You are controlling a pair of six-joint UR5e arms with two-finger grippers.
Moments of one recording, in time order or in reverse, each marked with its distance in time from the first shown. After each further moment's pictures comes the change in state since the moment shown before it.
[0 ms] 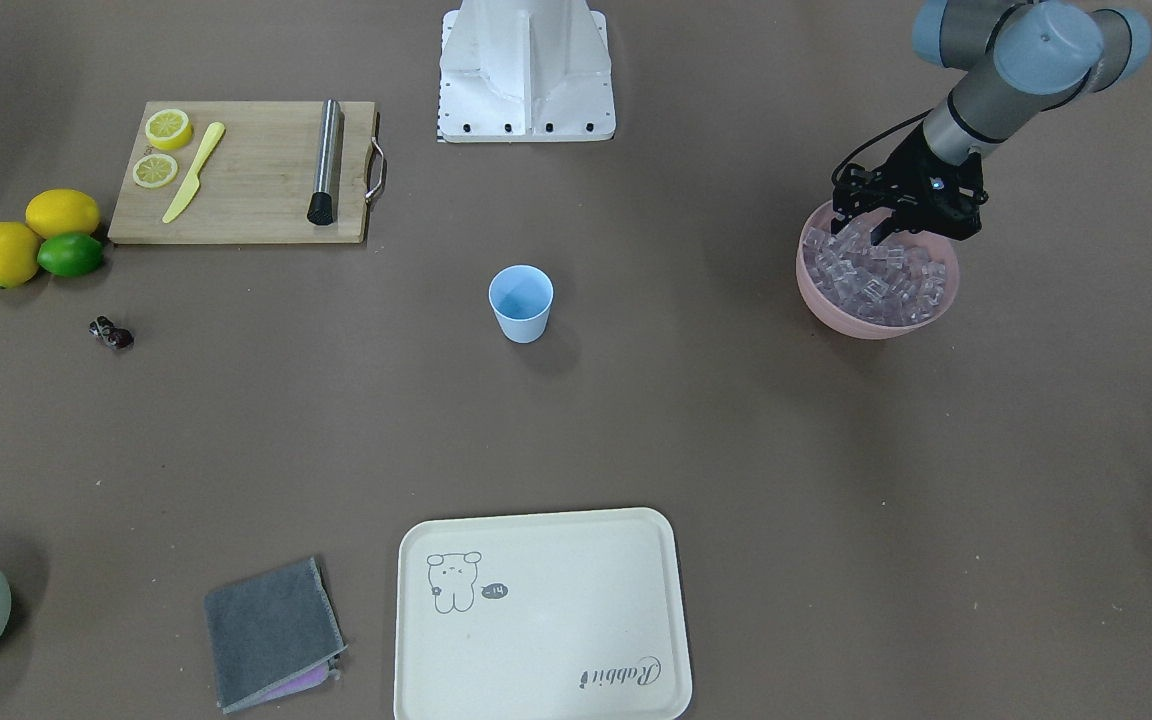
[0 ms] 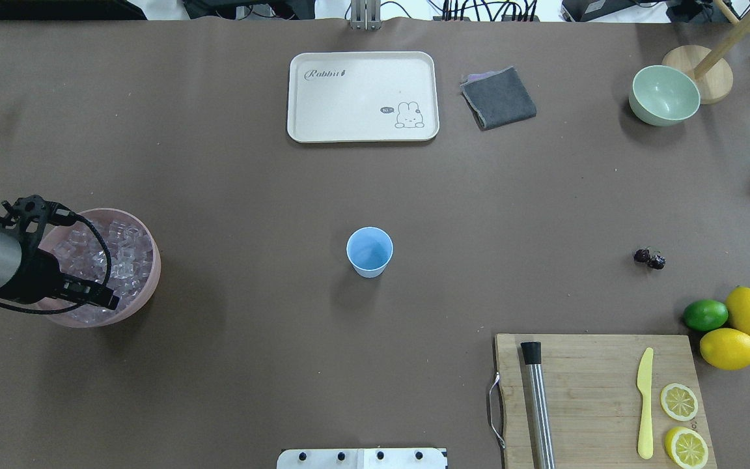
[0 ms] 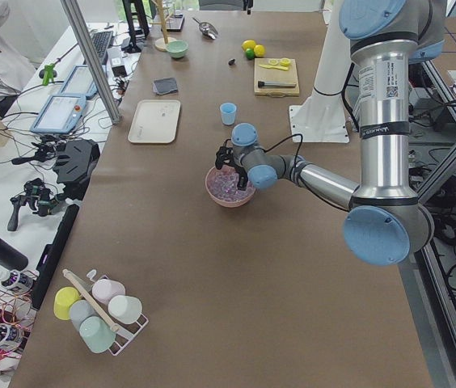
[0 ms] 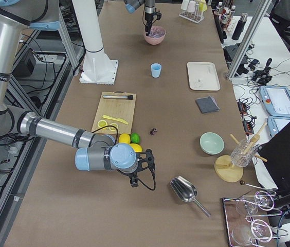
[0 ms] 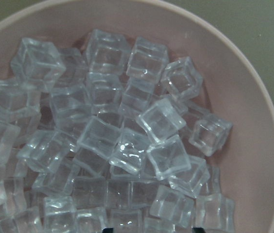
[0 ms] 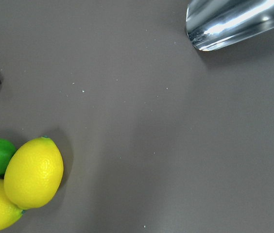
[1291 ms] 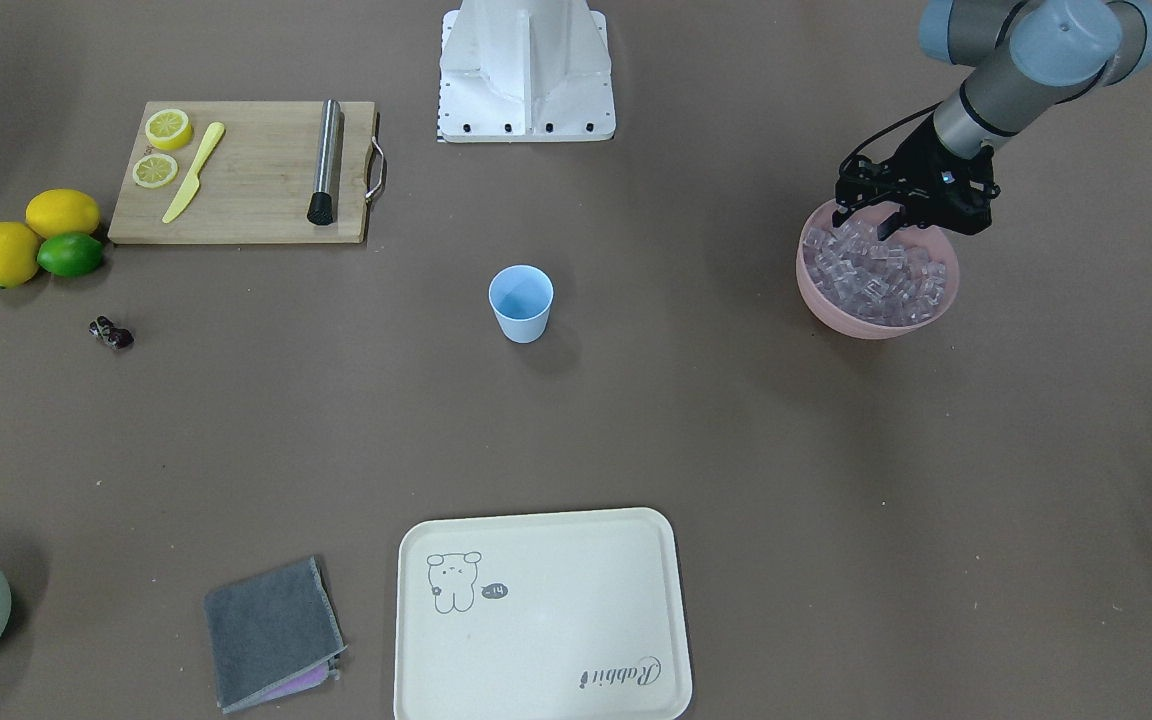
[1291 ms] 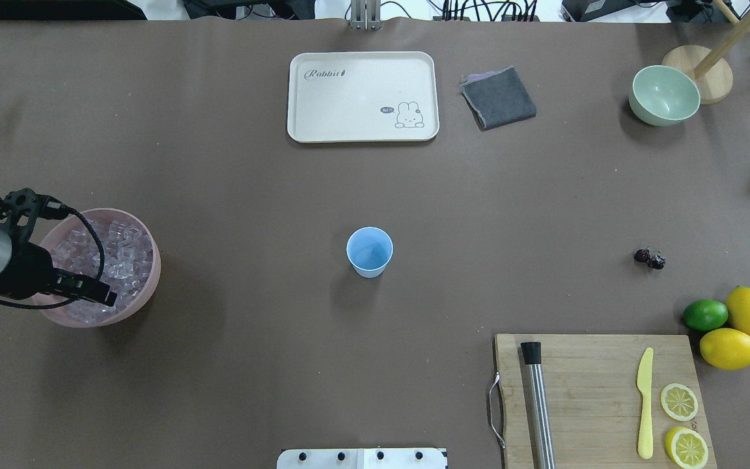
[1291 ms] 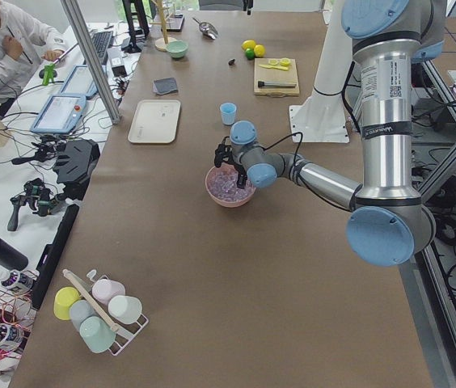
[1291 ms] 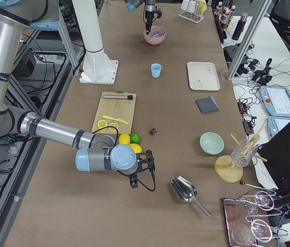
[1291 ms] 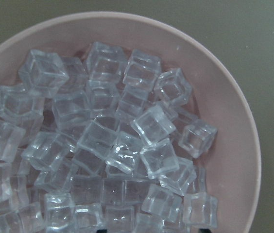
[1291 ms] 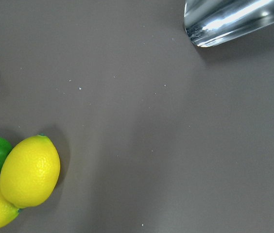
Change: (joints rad) left arm -0.023 0.003 -0.013 0.002 -0.027 0.001; right arm -0.004 0.001 -0.010 -0.001 -0.003 -0.002
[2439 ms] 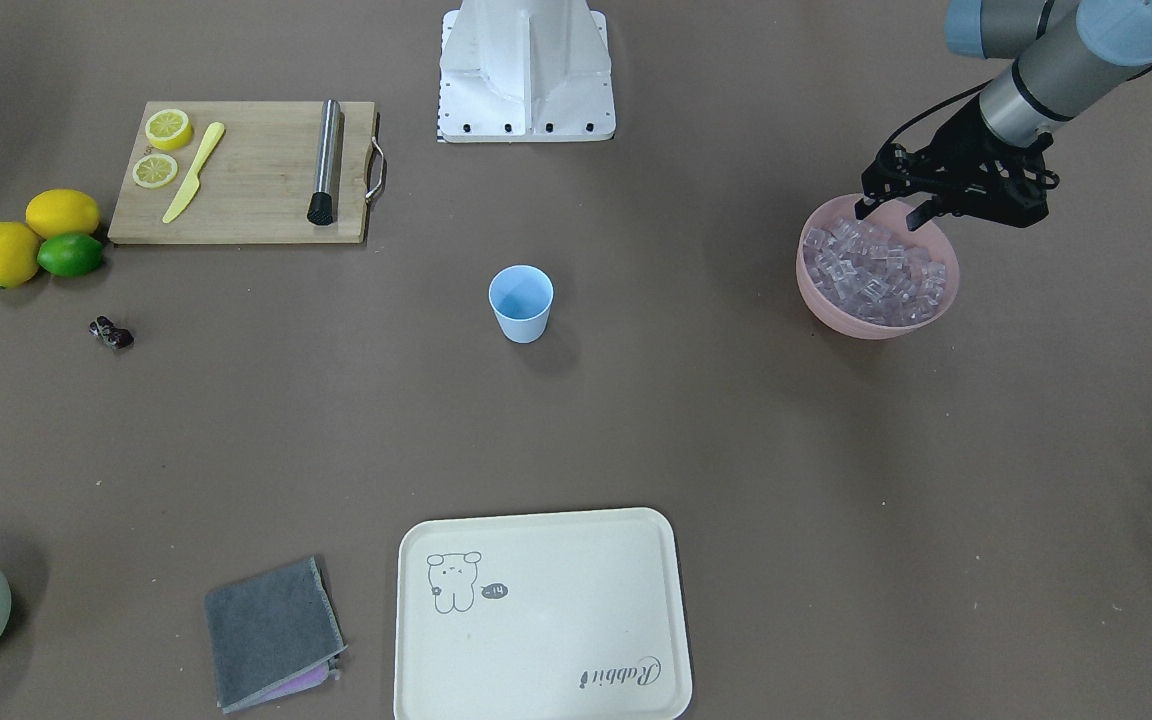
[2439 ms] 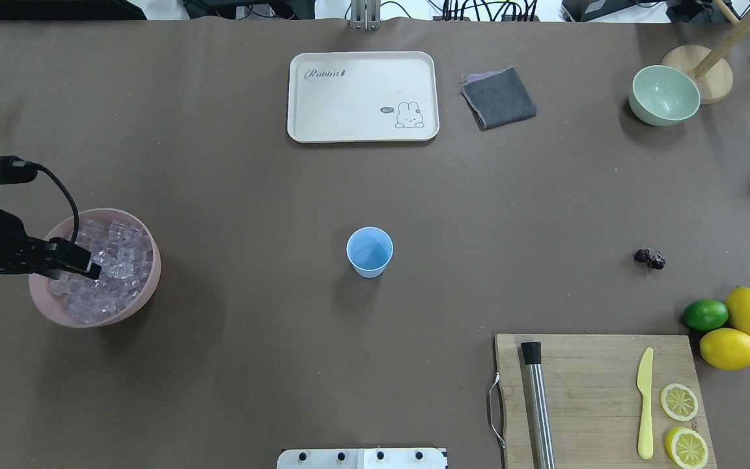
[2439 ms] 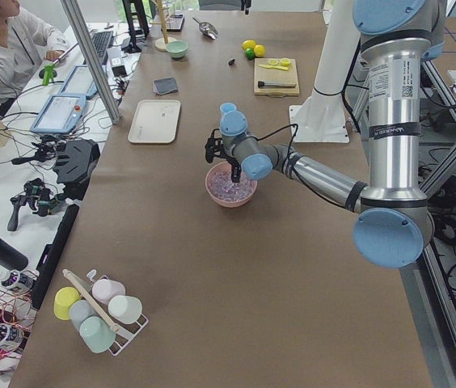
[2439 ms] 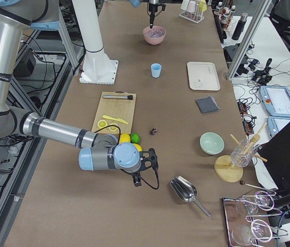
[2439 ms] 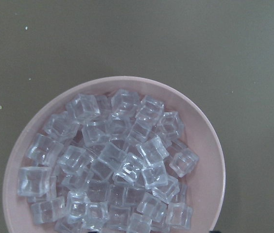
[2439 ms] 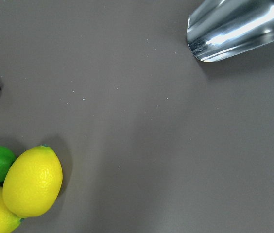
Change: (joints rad) left arm -0.117 -0.024 -0.031 0.071 -0.124 -0.051; right arm -0.001 0.022 -0.002 -0.001 0.001 0.002
